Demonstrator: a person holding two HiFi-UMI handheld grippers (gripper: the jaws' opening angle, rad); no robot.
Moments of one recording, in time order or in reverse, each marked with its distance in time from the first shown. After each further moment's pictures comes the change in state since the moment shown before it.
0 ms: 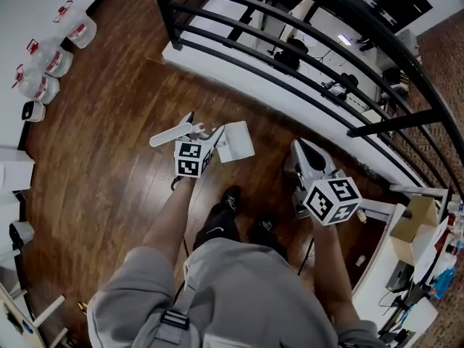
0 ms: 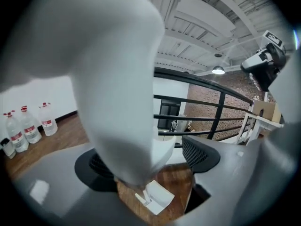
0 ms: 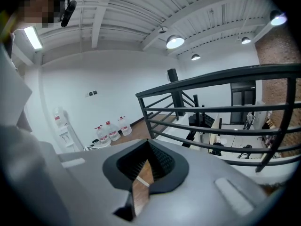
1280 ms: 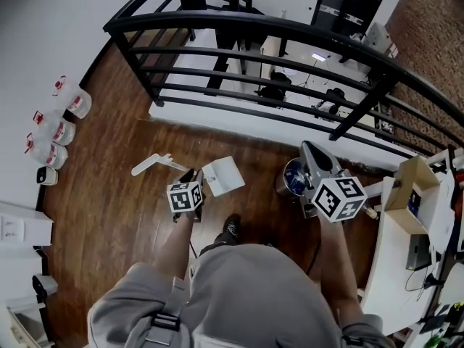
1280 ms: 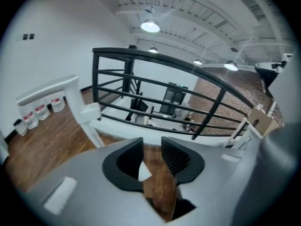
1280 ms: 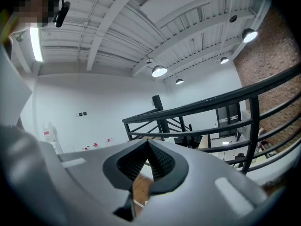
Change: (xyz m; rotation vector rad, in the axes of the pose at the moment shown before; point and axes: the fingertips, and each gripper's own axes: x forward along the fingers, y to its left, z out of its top) left arm -0.067 -0.121 -0.026 -0.126 0.243 0.055; right arm -0.193 -0.099 0.044 0.044 -0.294 -0.136
